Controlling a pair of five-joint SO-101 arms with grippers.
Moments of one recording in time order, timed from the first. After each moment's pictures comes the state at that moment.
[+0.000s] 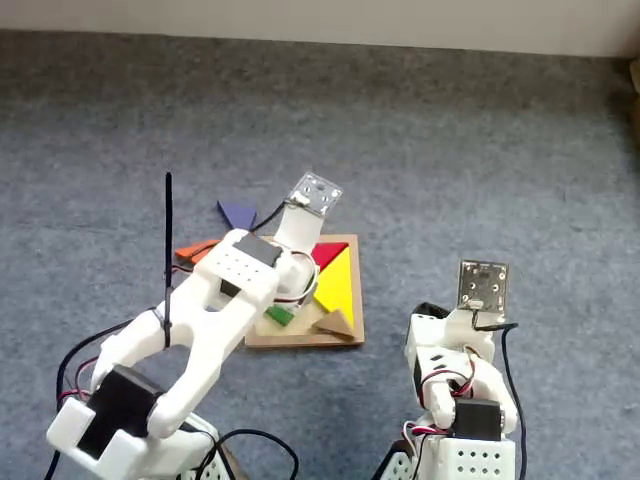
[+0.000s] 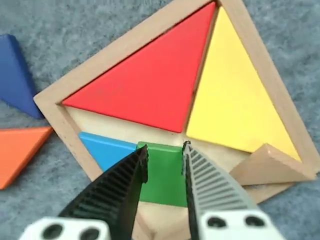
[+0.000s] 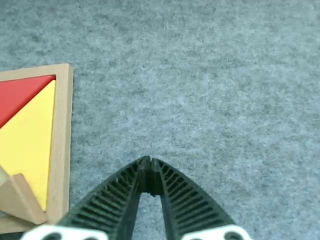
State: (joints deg) left arm 21.8 -7.2 40.7 49.2 5.6; right arm -3.0 -103.4 95.8 58.2 0.1
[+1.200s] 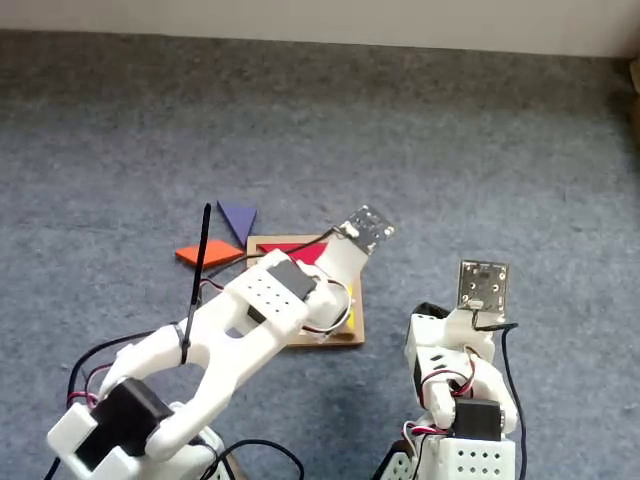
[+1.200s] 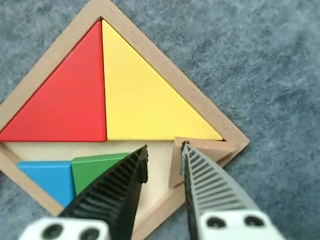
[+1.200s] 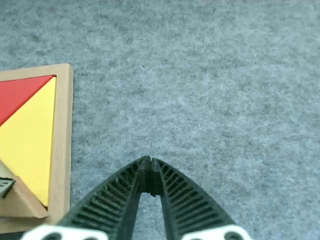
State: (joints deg) left arm 34.3 -8.6 42.7 48.7 3.6; right arm -3.0 -103.4 95.8 58.2 0.1
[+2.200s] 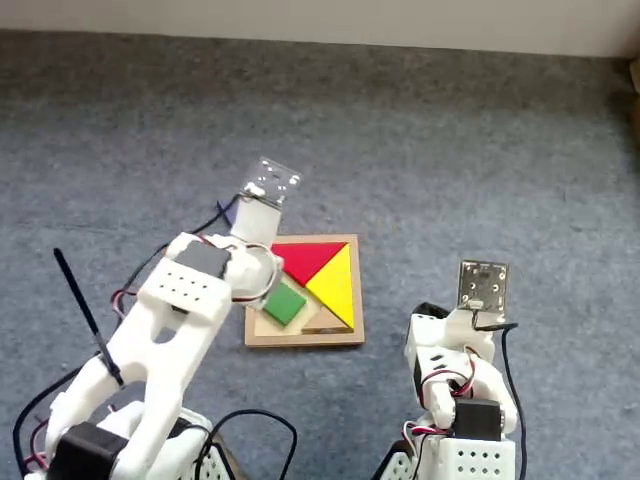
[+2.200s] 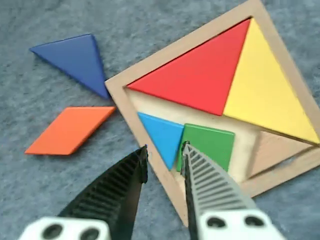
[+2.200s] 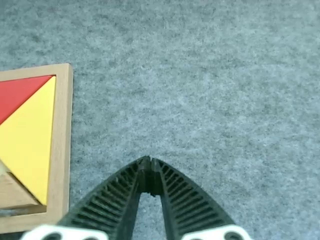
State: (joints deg) left arm 12.3 -25.1 47.5 54.2 -0.6; right arm -3.0 -103.4 95.8 58.2 0.1
